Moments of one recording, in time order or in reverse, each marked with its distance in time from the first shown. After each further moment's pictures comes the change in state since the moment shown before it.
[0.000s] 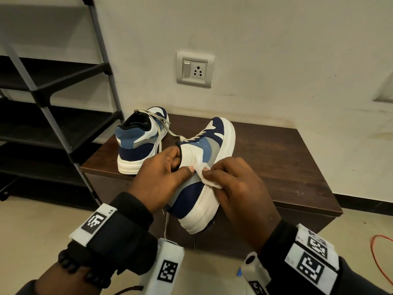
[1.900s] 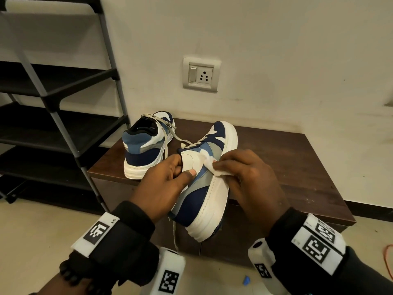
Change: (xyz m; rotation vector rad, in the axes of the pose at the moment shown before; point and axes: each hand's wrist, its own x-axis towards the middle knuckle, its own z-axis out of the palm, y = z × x) left_hand -0.002 -0.006 -0.003 -0.047 0.007 -0.086; right_hand 0.022 0.020 0.003 0.006 -0.031 0.038
